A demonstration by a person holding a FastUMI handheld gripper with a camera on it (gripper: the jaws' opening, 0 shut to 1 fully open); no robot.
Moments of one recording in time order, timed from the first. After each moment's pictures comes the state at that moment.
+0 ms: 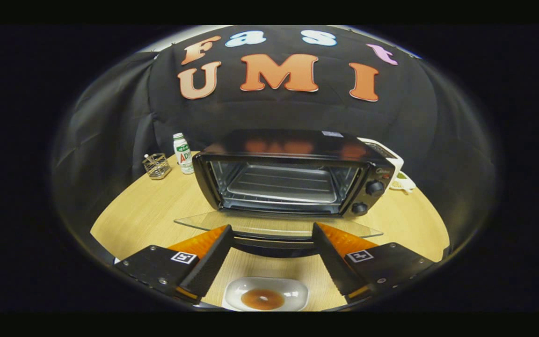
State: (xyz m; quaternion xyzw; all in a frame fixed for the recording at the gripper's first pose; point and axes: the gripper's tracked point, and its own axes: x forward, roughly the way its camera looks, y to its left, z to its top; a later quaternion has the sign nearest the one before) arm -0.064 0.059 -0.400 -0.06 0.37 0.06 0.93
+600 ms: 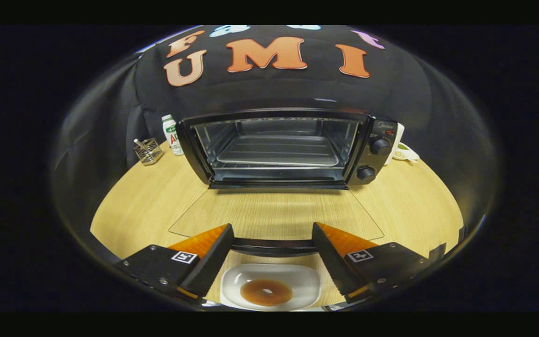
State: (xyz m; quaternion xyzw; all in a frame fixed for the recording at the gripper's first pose) arm -0.094 0.049 -0.457 -0.04 0.44 0.04 0.90
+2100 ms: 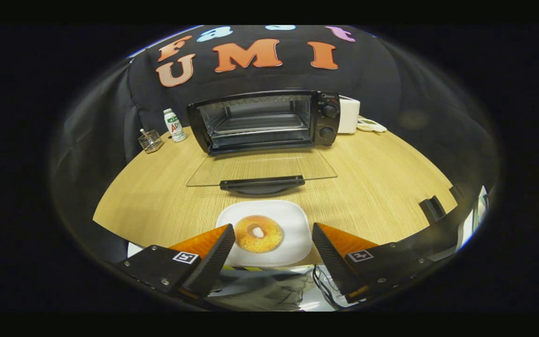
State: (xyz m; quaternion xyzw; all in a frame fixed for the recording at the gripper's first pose) arm -0.233 0.024 -0.450 -0.01 0.45 -0.01 0.89
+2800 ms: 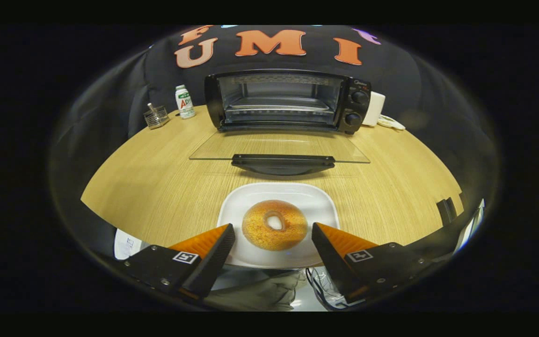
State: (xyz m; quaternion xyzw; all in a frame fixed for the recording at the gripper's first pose) arm -0.239 0.046 -0.496 -0.06 0.48 0.02 0.87
